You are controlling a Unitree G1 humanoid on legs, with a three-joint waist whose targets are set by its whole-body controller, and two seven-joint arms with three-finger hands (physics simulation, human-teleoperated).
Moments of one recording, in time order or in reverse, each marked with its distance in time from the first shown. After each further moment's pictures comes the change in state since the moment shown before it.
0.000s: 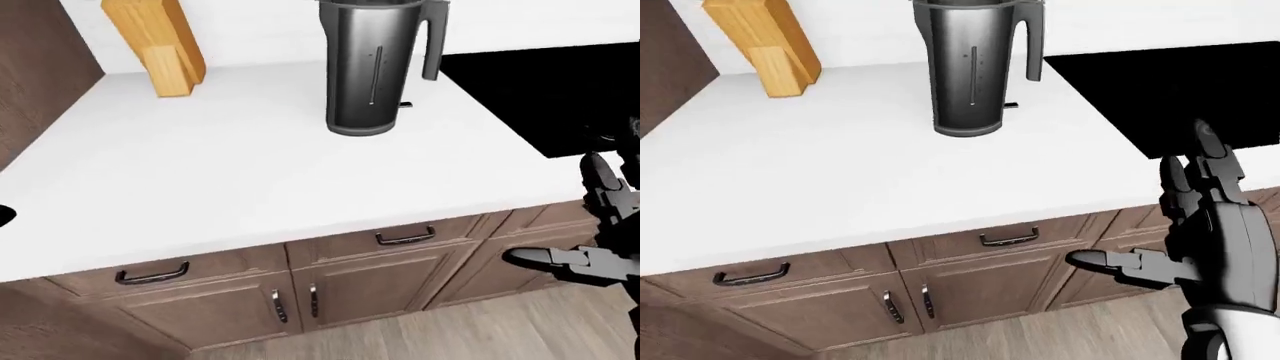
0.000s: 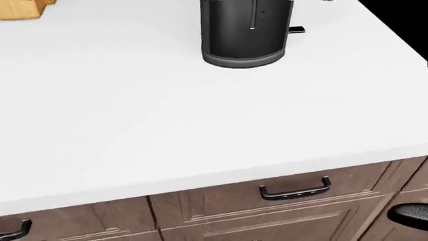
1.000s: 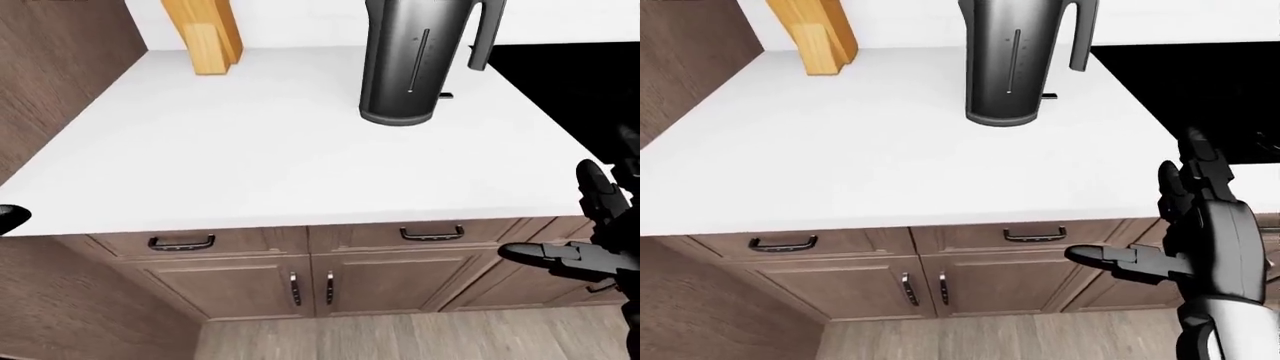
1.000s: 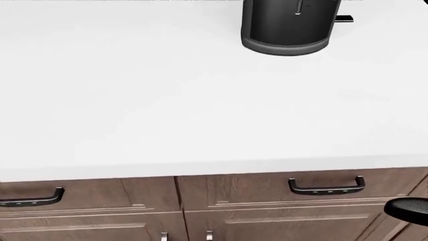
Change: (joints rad) left arm -0.002 -0.014 -0.026 -0.012 0.007 -0.001 -0.005; right arm -0.069 0.046 0.023 0.004 -0.153 0.110 0.080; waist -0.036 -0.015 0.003
